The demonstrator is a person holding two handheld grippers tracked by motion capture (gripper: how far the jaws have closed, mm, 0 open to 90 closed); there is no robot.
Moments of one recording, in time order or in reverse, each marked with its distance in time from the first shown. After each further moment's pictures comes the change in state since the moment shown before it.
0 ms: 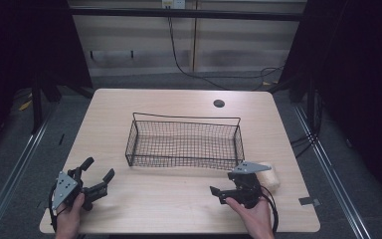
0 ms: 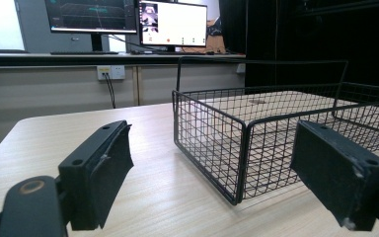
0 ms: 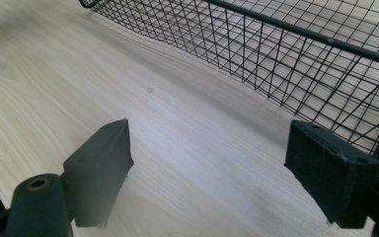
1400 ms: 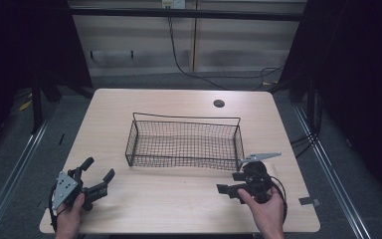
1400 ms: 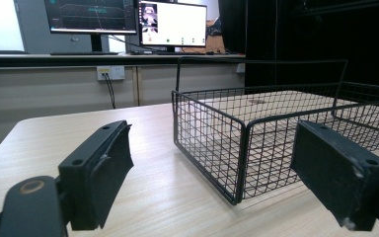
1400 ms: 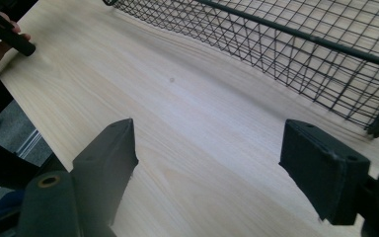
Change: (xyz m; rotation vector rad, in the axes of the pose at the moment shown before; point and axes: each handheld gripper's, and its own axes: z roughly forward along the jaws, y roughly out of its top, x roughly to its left) left arm 0.000 0.000 0.000 -0.005 0.001 -0.002; right arm -0.011 0.026 -0.030 0.134 0.096 0.119
